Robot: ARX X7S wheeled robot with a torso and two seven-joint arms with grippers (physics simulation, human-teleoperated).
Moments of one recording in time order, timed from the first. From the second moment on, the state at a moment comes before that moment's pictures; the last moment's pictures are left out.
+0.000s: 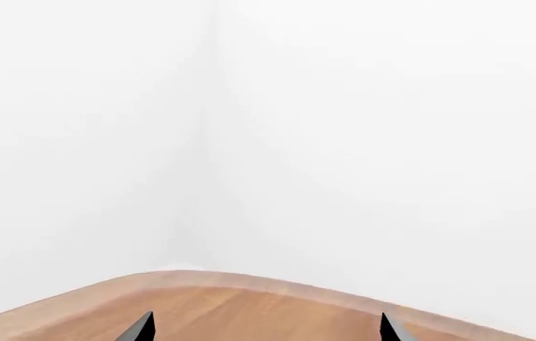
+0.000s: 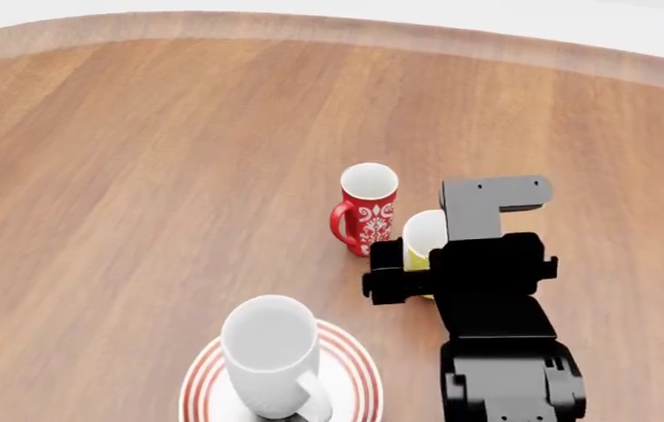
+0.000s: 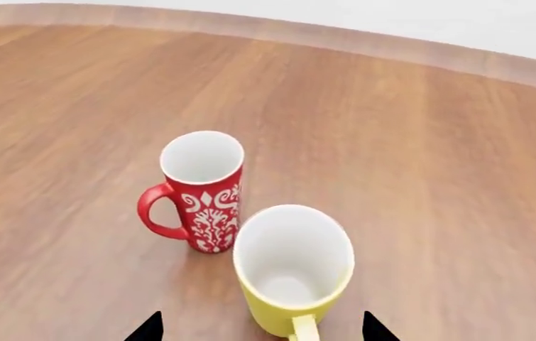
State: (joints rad) left arm 0.25 -0.40 -0.15 0.75 -0.47 -0.07 -0.37; right arm 1.11 0.07 -0.16 1.23 0.11 0.23 -0.10
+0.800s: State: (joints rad) left arm 0.27 -0.42 -0.11 0.74 -0.46 -0.03 -0.33; right arm 1.28 0.07 -0.05 1.31 0.00 0.30 -0.09
